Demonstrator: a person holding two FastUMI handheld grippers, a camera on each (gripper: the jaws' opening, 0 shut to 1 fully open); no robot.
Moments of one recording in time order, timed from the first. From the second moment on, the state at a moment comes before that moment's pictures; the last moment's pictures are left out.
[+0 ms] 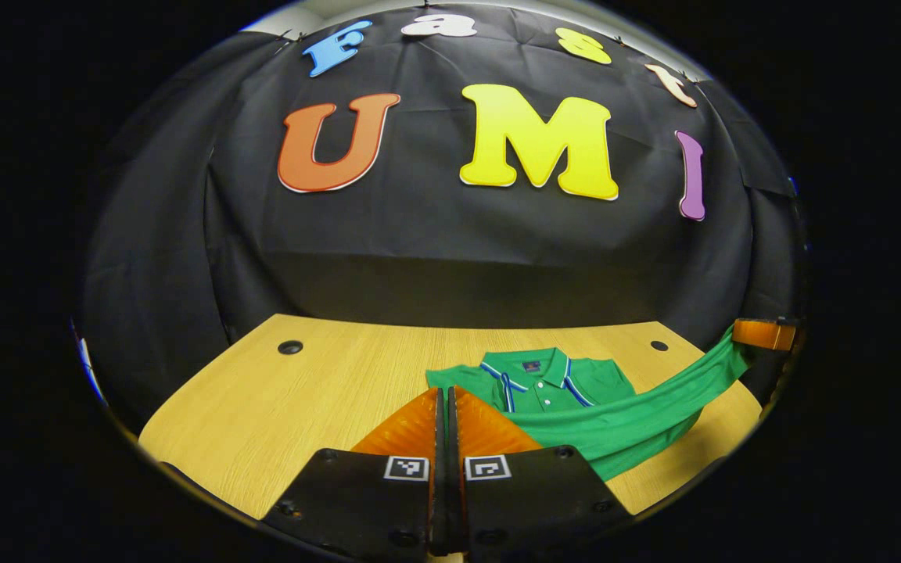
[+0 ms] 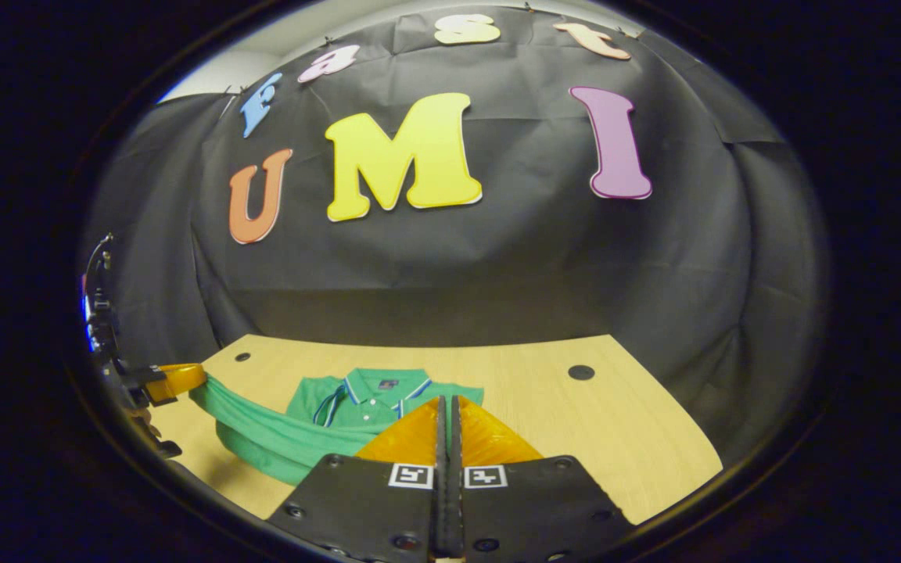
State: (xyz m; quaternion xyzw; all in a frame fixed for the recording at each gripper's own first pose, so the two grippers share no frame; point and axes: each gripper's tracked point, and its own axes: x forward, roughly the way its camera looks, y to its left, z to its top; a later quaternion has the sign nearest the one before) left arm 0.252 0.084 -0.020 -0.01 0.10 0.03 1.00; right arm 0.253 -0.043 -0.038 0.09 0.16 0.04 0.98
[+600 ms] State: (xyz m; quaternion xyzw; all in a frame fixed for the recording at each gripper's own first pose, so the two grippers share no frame) left arm 0.403 0.123 -0.055 0.00 0.13 0.05 0.99; right arm 0.425 -0.021 -0.087 0.05 0.18 0.02 0.98
